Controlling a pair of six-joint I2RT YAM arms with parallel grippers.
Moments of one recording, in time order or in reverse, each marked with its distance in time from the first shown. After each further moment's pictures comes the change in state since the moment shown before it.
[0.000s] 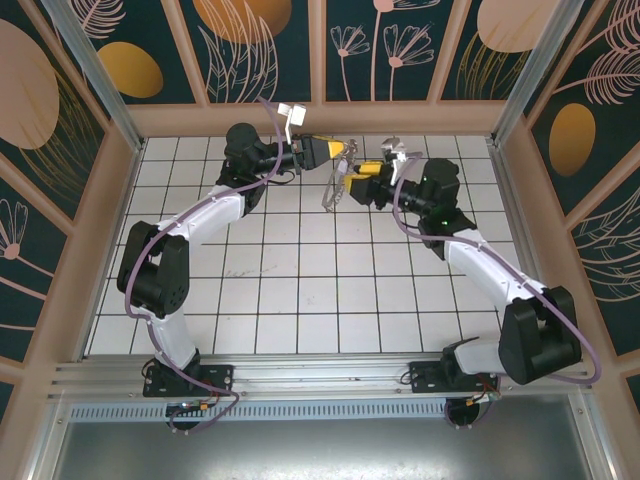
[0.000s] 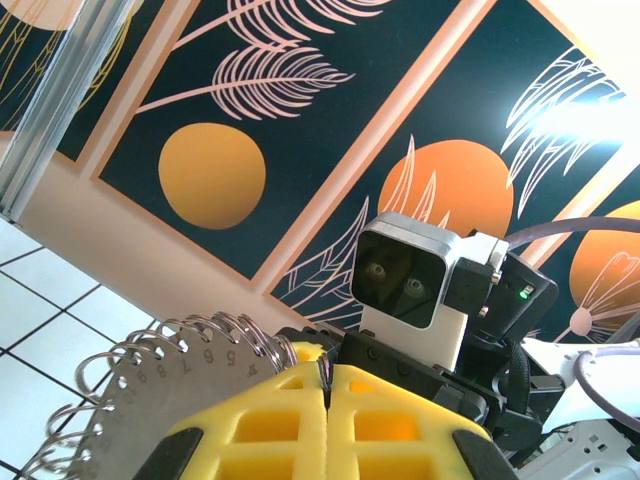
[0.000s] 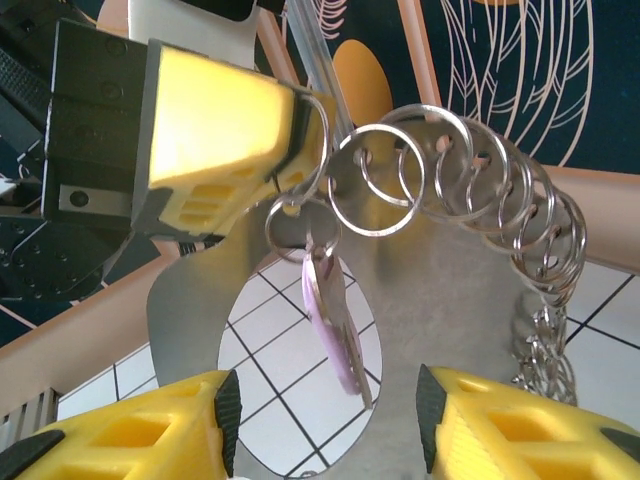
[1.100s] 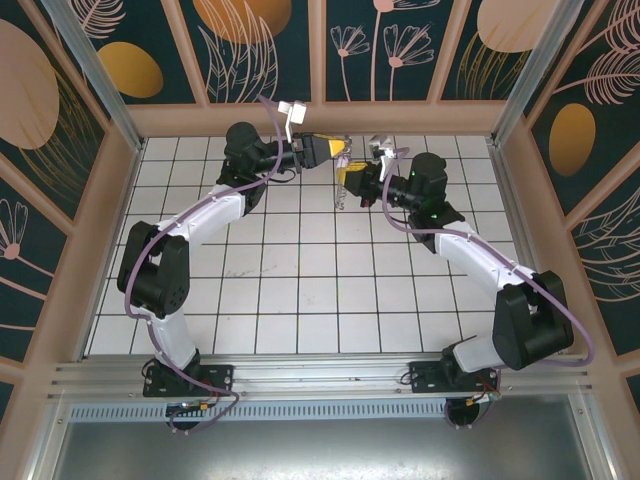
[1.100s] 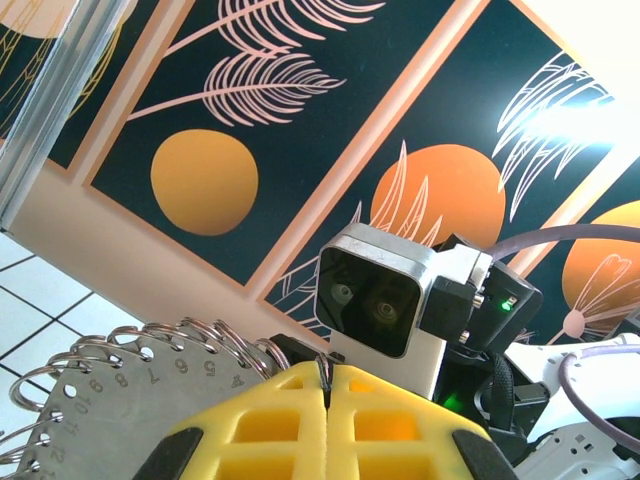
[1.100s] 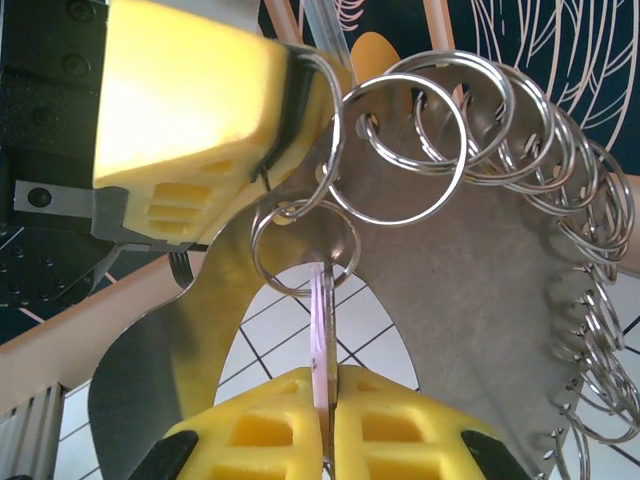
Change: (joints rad) left arm -0.003 0.000 0.011 0.014 -0.001 -0.018; right arm 0.040 0.078 0.052 0.023 0.004 -0.006
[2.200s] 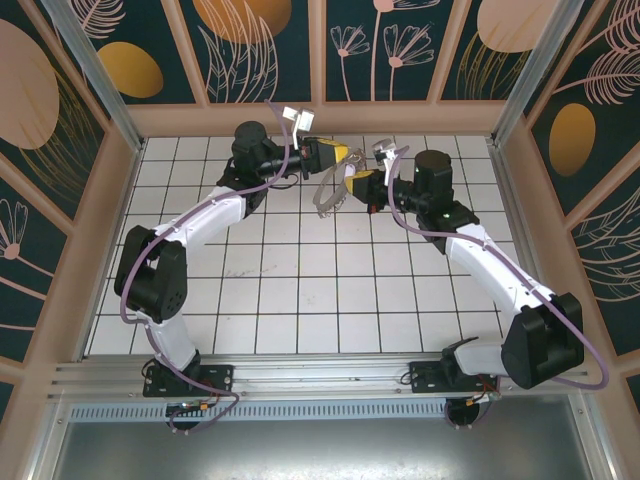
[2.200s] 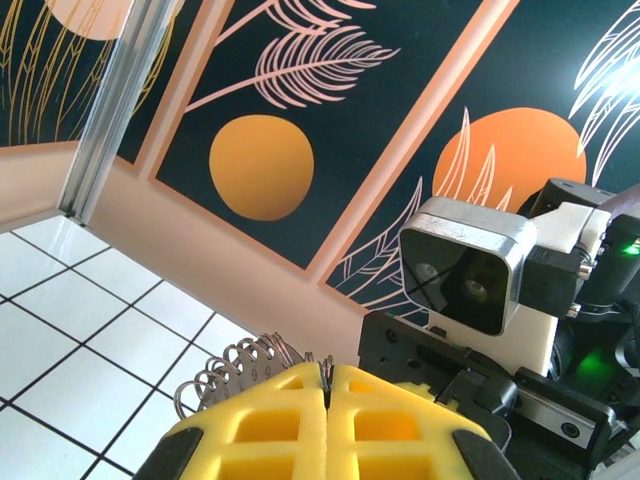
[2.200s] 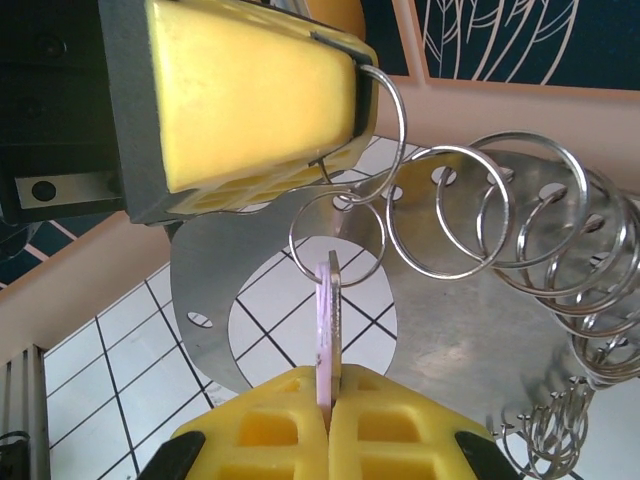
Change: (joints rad) left arm -0.021 -0.032 -0.005 -0.221 -0.091 0.273; right arm 0.000 -0.103 0.061 -0.393 0.079 -0.102
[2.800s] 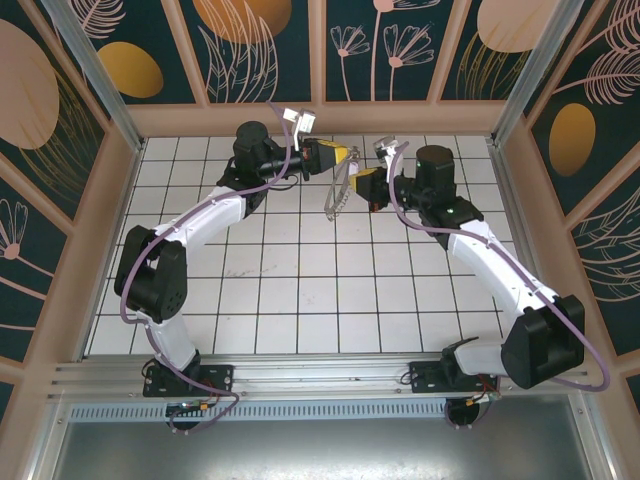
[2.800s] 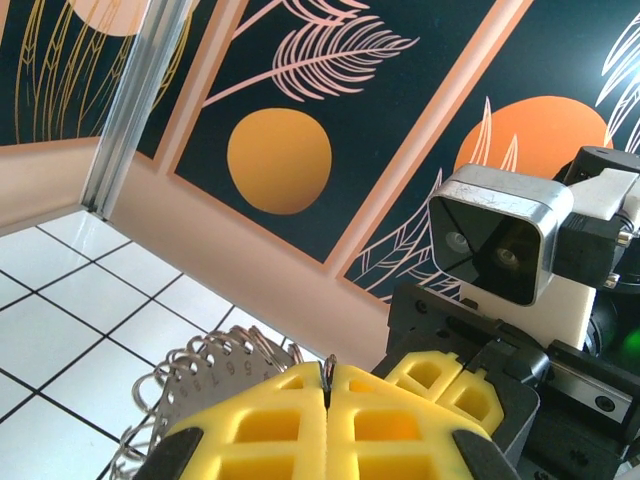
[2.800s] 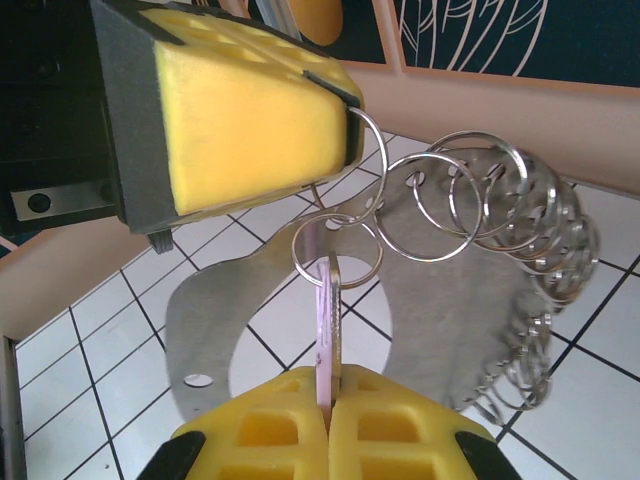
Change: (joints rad) left arm 0.000 0.000 0.000 -0.042 -0.022 0.053; right arm -0.015 0.000 0.056 -0.108 0.032 -0.053
